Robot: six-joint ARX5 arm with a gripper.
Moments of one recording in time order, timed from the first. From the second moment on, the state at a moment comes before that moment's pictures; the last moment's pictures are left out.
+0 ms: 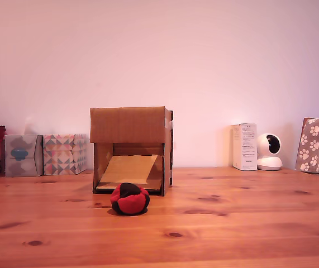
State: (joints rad) arm 0.06 0.00 0.05 -0.29 0.10 0.02
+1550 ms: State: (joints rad) arm -0.29 0.75 0.40 -0.05 0.41 -0.07
